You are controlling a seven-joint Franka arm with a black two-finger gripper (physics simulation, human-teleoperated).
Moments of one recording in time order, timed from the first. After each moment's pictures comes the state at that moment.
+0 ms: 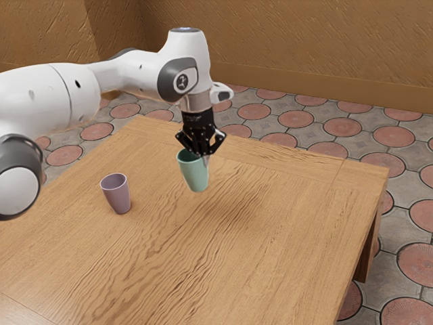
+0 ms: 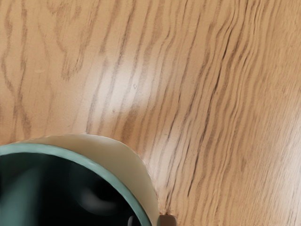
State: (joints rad) arm -0.16 0.47 0.04 -1.37 -0.05 1.81 -0.34
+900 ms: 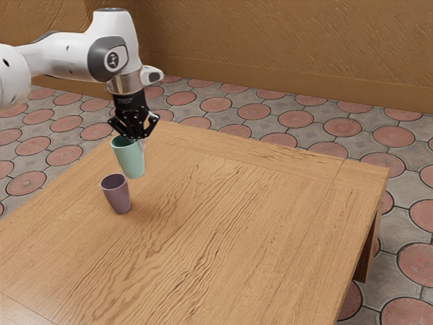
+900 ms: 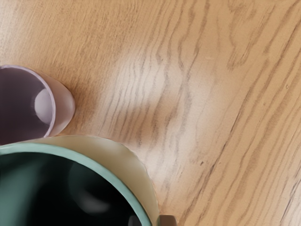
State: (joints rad) arm 0.05 0.26 0.03 -1.57 -0.01 1.77 -0.32
